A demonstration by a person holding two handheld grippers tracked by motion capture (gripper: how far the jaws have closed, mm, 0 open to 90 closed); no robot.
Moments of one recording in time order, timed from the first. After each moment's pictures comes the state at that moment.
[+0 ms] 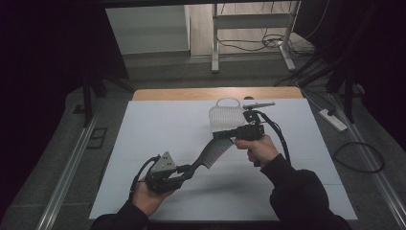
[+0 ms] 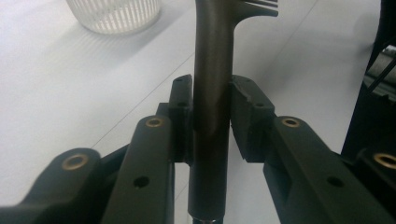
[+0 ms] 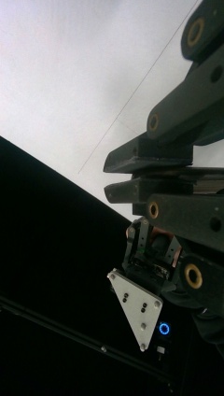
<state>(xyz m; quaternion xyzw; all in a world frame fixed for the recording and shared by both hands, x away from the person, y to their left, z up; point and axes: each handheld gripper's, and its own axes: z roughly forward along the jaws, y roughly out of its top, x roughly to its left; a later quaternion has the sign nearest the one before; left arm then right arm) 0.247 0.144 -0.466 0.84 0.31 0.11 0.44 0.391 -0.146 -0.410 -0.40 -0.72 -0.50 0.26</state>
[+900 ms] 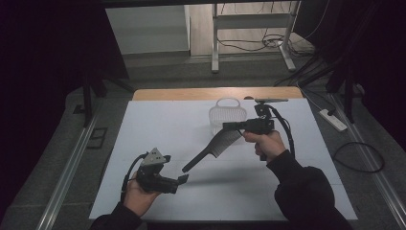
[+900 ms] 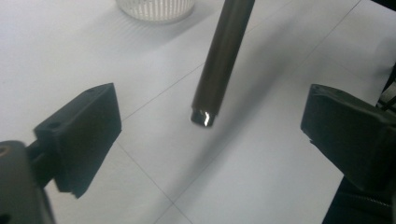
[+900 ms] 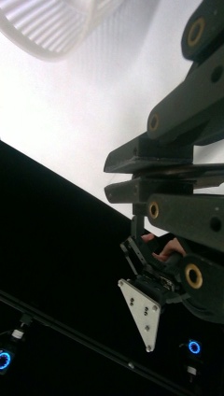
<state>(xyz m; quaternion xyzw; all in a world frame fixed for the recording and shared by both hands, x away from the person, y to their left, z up) 0.248 0.167 -0.461 0.81 0.38 0.10 0.43 0.401 -0.172 -0.399 -0.43 -0.70 -0.52 0.22</state>
